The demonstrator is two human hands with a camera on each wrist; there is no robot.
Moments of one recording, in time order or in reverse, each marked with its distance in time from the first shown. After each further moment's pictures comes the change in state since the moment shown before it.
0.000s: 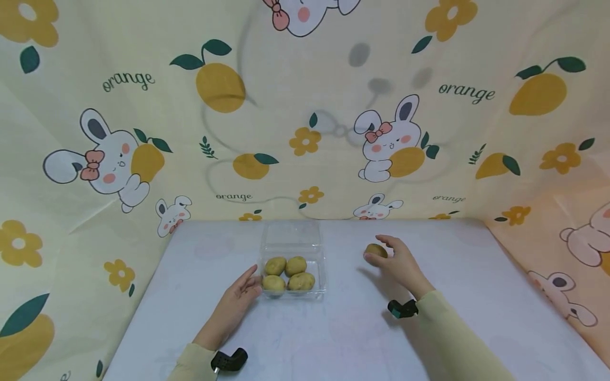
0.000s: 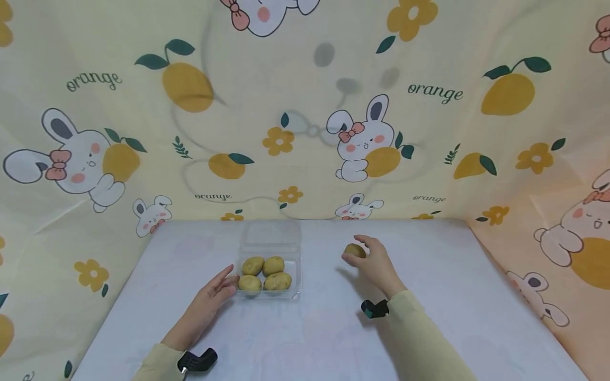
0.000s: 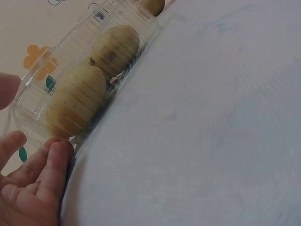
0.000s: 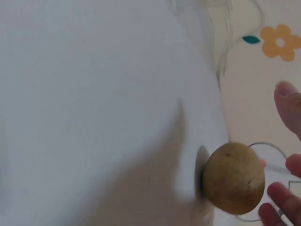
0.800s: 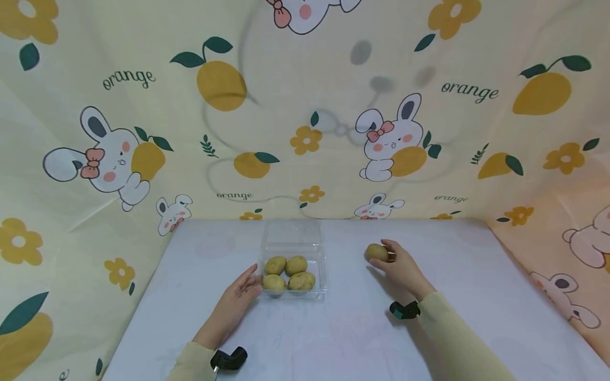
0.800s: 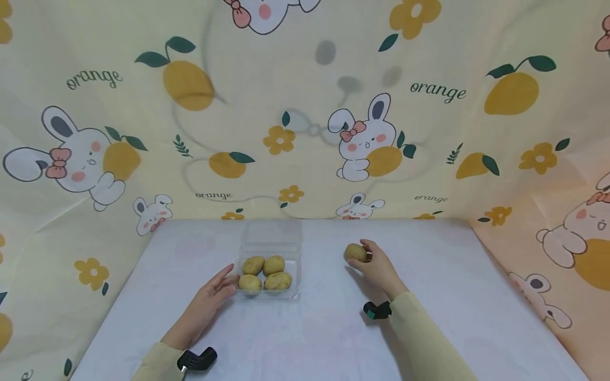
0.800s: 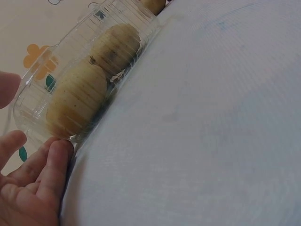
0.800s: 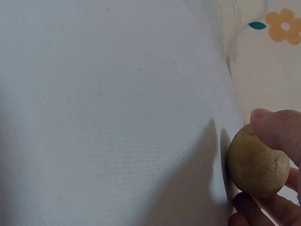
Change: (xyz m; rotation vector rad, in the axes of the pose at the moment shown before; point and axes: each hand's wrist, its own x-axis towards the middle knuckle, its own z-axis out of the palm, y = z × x) left_hand 0.002 -0.002 -0.001 -0.017 -0.004 -0.018; right_hand 0.004 0.022 0.002 0.053 -0.104 0.114
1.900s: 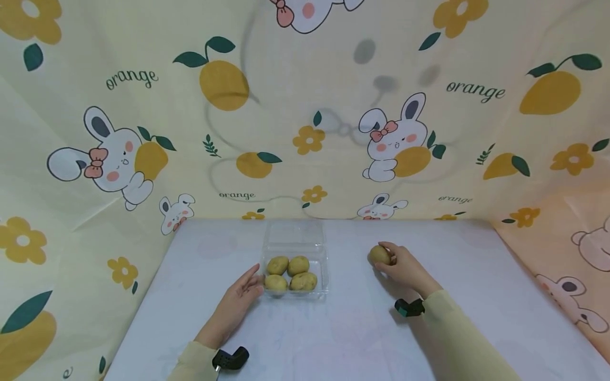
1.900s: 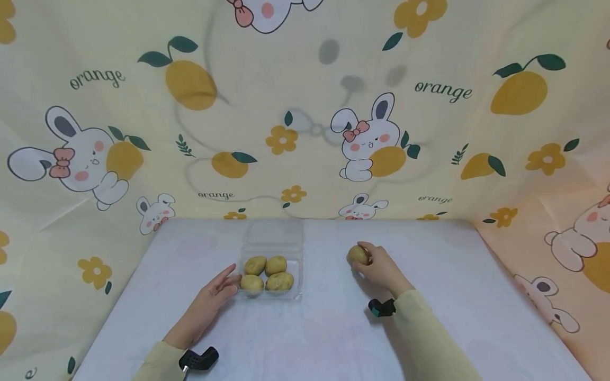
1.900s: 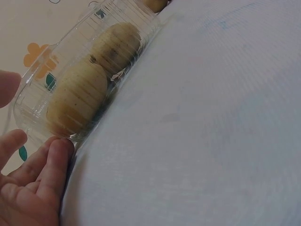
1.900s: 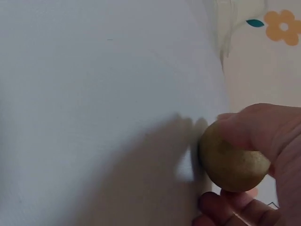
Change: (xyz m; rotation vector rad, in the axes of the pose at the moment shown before) left_hand -0.001 0.001 0.000 0.043 0.010 0.004; right_hand 0.004 -0.004 -0.007 -0.188 -0.076 -0.093
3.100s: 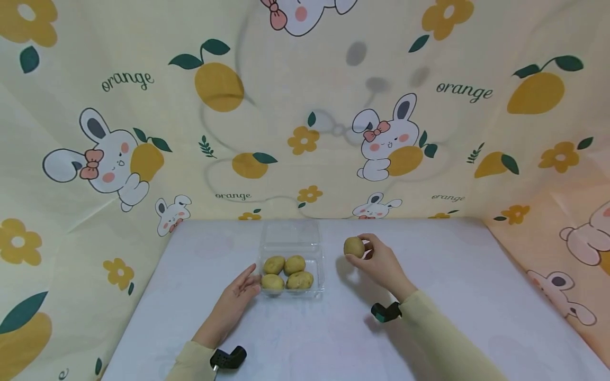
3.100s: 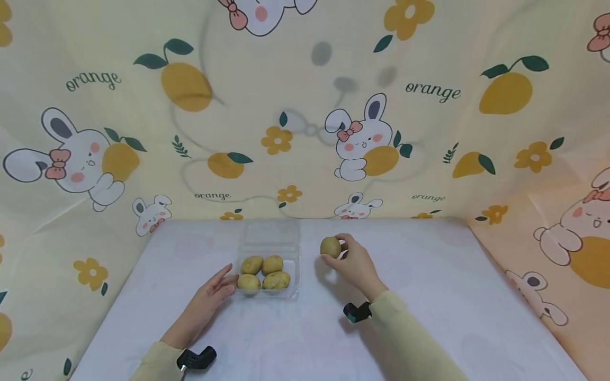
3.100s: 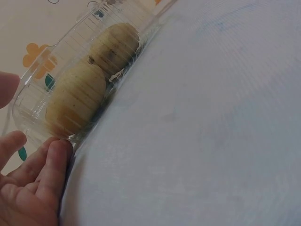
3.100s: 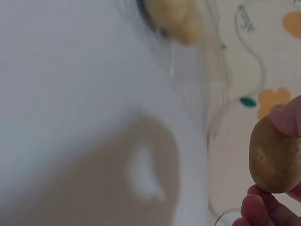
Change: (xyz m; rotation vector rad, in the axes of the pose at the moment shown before) left_hand 0.000 0.000 0.002 -0.017 0.002 -0.009; right_hand -0.015 -0.067 0.024 0.093 0.231 -0.076
